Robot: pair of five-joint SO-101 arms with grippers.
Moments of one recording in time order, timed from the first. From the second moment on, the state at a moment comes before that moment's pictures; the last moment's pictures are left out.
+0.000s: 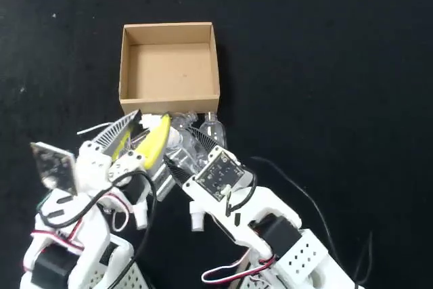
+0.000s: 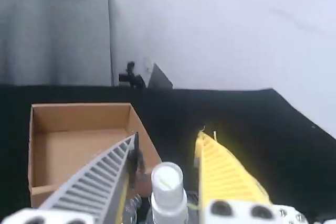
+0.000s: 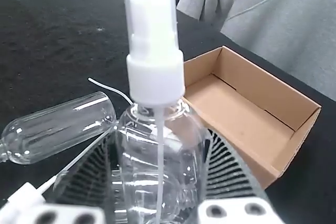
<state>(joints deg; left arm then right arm) 17.1 -104.2 63.4 52.1 12.0 -41.2 -90.6 91.6 25.5 11.6</state>
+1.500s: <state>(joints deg) 5.2 -104.1 72.3 42.2 16.4 -41.2 -90.5 89.2 22.6 7.7</state>
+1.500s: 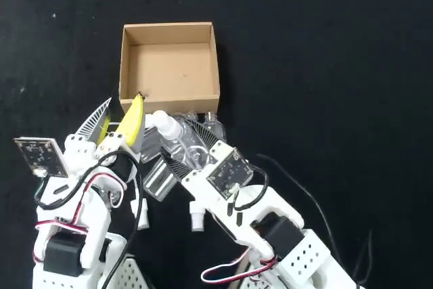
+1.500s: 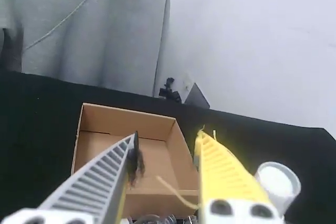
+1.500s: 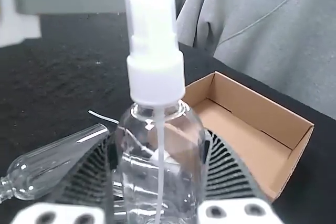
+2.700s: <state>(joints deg) 16.4 -104.3 74.6 42.3 5.4 -40.5 -90.4 89.3 22.7 7.7</state>
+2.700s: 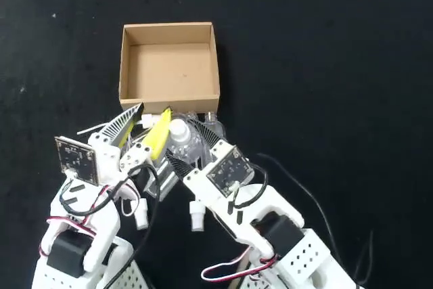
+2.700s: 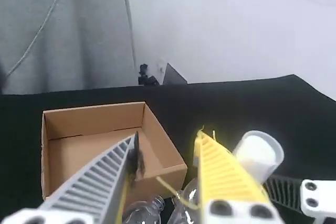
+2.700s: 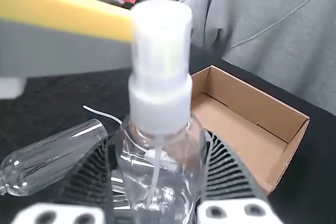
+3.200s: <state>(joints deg) 16.8 -104.3 74.6 42.3 2.6 -40.5 -90.4 89.3 22.7 7.7</state>
